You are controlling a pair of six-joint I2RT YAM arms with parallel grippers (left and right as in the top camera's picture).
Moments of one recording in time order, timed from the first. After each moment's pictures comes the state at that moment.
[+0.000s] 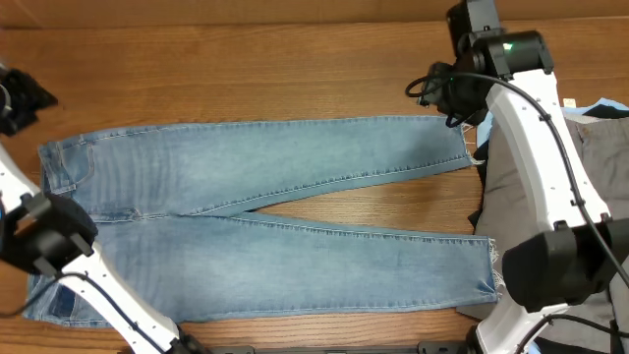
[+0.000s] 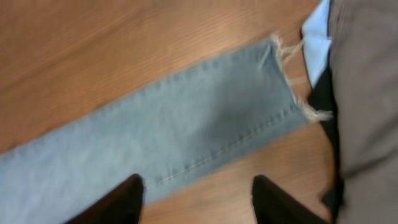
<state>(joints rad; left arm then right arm) 0.64 2.38 2.74 -1.57 0.34 -0.04 0.14 1.89 1.88 -1.22 0.04 0.55</state>
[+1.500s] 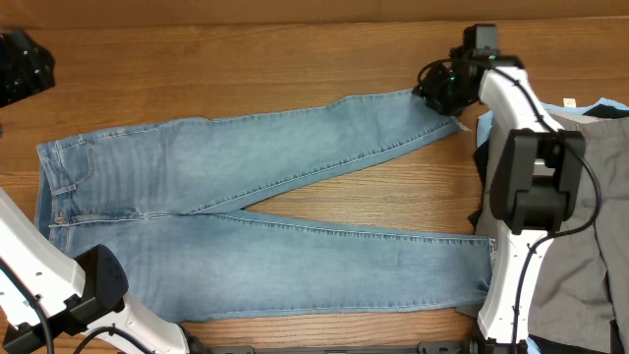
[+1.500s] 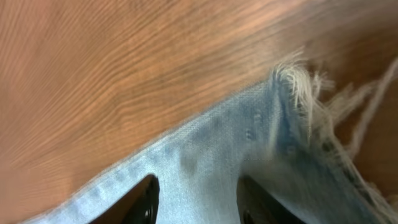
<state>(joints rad) 0.50 1.91 2.77 -1.69 0.30 0.00 -0.04 2.38 1.93 -0.75 -0.40 0.50</state>
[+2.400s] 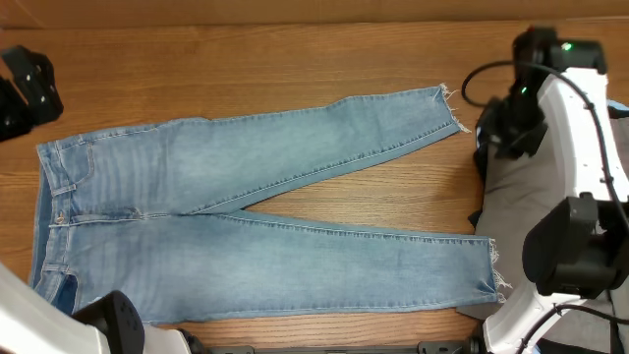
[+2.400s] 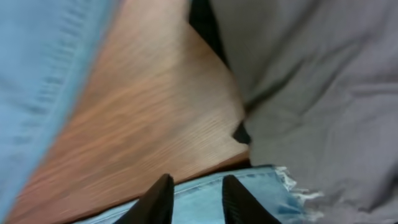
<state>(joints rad) 0.50 1.68 2.77 -1.69 0.30 0.00 -0.10 1.95 1.79 -1.48 -0.02 0.47</state>
